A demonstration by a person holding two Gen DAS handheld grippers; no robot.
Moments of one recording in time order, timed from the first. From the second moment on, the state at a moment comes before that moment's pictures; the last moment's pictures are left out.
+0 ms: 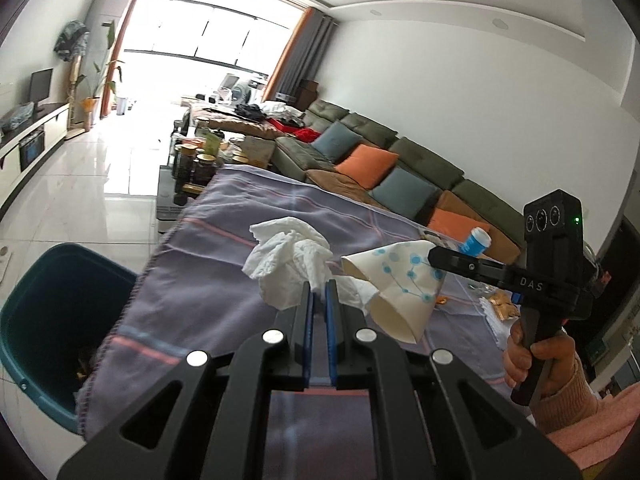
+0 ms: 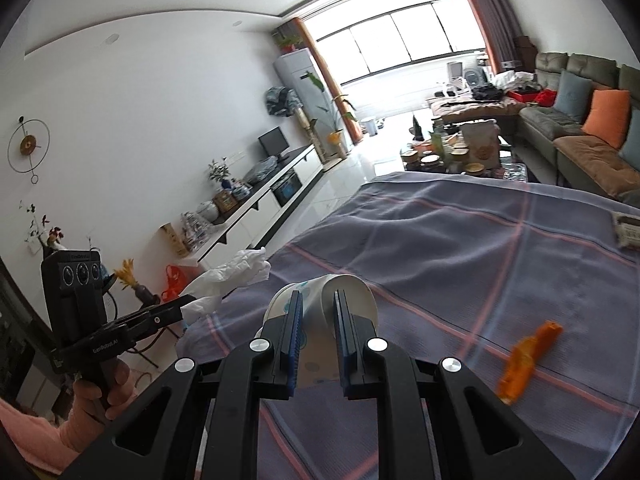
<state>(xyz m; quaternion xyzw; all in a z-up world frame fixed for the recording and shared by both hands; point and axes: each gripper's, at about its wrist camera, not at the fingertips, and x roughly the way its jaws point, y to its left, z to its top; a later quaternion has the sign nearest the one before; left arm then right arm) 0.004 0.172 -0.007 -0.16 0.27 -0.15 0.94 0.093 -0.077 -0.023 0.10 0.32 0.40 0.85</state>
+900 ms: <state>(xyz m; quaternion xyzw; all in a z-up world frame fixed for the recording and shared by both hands) -0.042 0.254 -0.003 -0.19 0.25 -0.03 0.95 0.104 0.034 -0.015 0.06 0.33 0.49 0.80</state>
